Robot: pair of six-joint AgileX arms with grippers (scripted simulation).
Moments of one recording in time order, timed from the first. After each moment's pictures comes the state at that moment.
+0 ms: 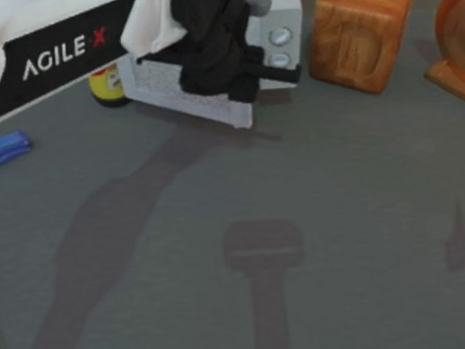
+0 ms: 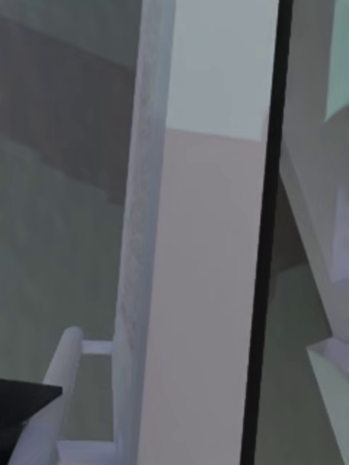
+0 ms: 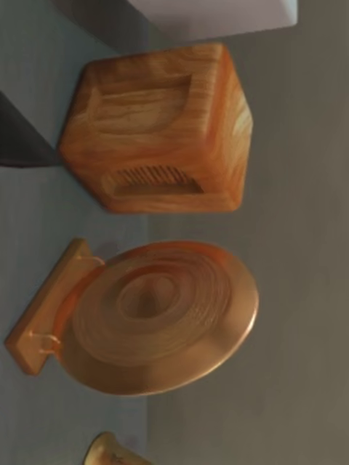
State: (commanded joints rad) left arm -0.60 2.08 1.76 -0.73 -0.12 -0.21; right arm 0.00 0.00 0.00 0.00 0.00 0.00
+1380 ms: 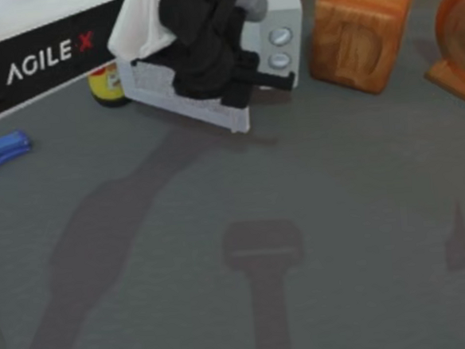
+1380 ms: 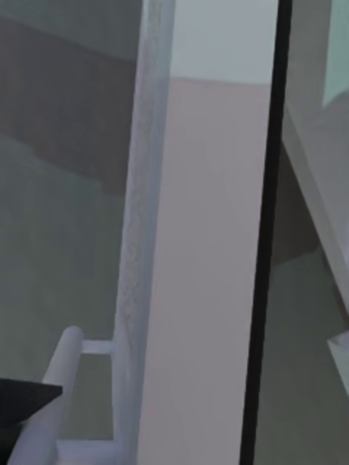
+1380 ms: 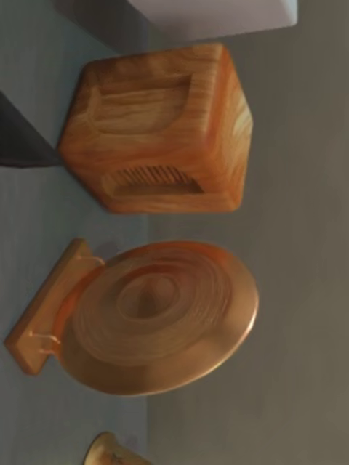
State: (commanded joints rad) left arm -0.59 2.04 1.70 -0.70 -0.09 -0.16; right arm 0.00 0.00 0.00 0.00 0.00 0.00
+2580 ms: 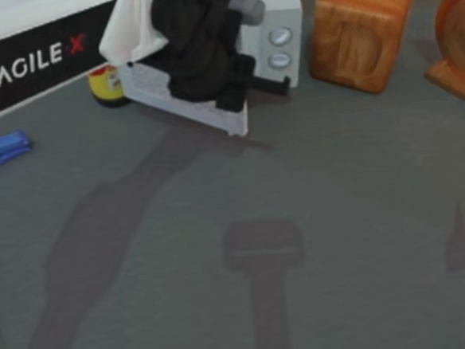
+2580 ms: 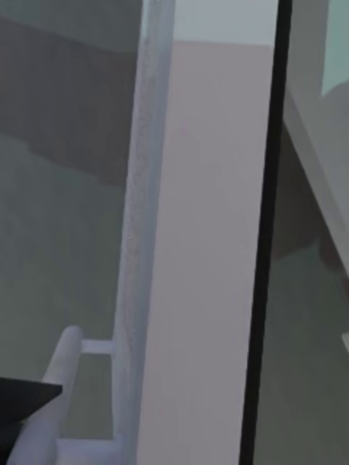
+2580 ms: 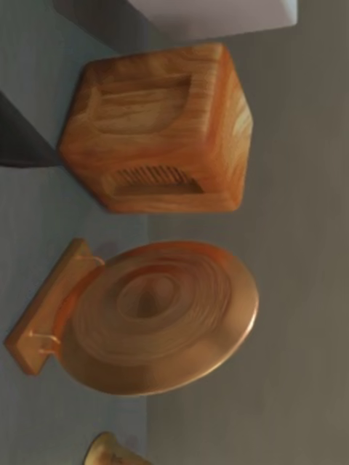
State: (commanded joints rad) left arm -0.58 2.02 1.66 -0.69 -0.07 -0.12; right arm 0.00 0.00 0.00 0.00 0.00 0.00
